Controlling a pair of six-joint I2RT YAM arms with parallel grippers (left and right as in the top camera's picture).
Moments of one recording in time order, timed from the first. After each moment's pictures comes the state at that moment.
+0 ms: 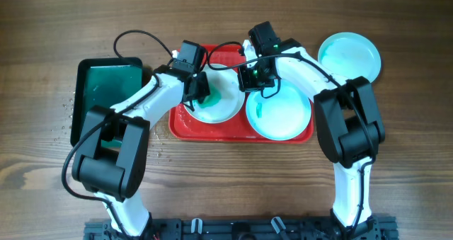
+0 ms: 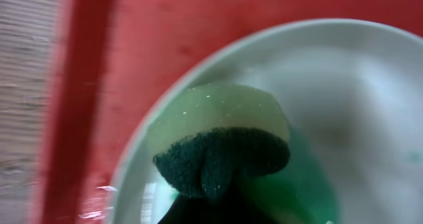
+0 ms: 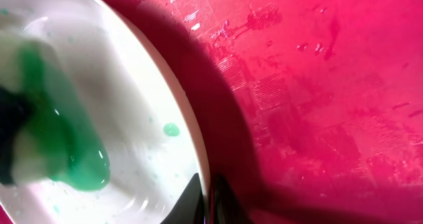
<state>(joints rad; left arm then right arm) -0.35 1.92 1.17 -0.48 -0.08 -0.53 0.40 2.20 1.56 -0.70 -0.36 0.22</state>
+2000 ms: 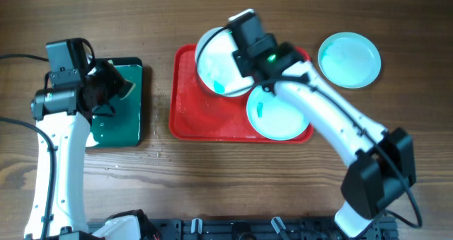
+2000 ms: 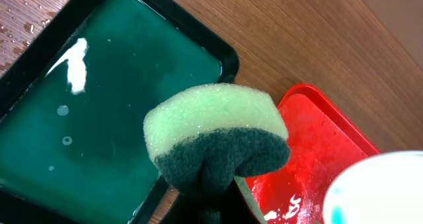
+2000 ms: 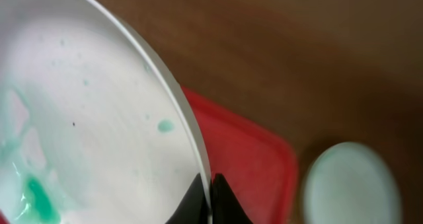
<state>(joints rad) 0.17 1.35 1.17 -0.79 0.08 -0.53 0.64 1.83 1.57 -0.66 0.50 -0.02</state>
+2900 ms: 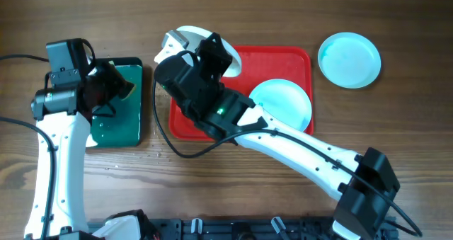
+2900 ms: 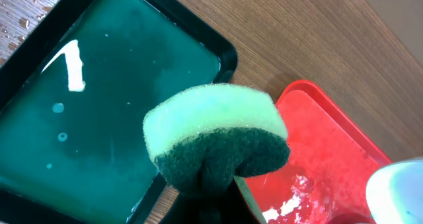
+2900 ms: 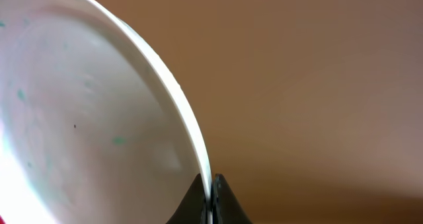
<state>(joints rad) 0.17 1.35 1.17 -0.80 0.09 -0.53 0.96 1.83 1.58 -0.33 1.05 -0.64</state>
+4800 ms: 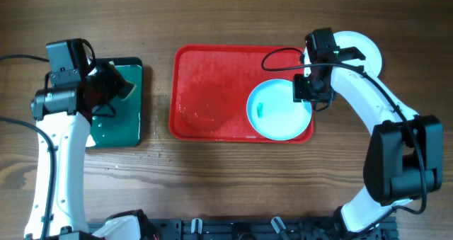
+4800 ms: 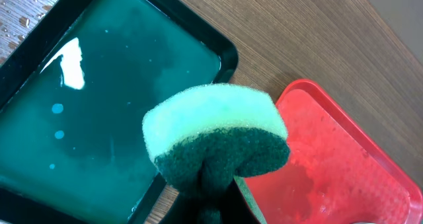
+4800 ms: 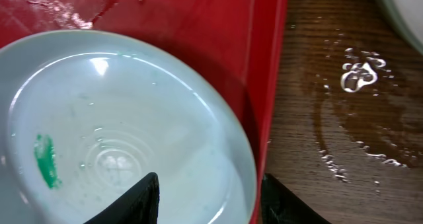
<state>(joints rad) 0.17 1.35 1.17 -0.80 0.09 -0.53 0.18 1.83 1.27 -0.88 -0.02 0.17</state>
